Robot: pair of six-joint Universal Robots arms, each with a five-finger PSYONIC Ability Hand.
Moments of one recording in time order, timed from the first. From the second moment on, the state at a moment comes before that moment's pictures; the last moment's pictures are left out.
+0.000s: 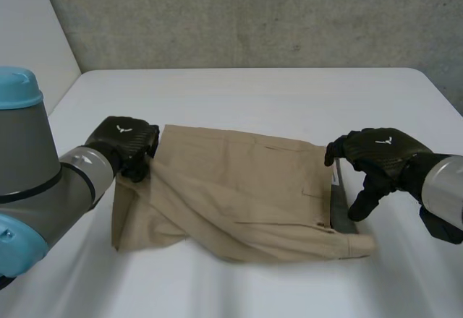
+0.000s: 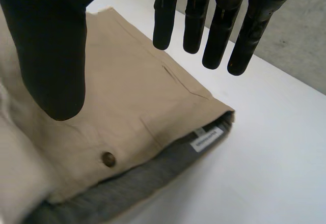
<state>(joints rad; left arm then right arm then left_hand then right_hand) 4.31 -1.84 -1.54 3.00 -1.55 3.48 1.81 -1.52 1.61 0.43 1.24 2.80 1.11 1.20 1.19 1.20 0.99 0.39 0.46 0.45 0.43 0.26</state>
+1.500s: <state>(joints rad) 4.32 -2.61 -0.87 3.57 -1.45 3.68 2.03 -0.48 0.53 0.09 1.69 2.62 0.22 0.25 0.26 0.25 0.09 0.22 0.25 0.24 0.25 0.09</state>
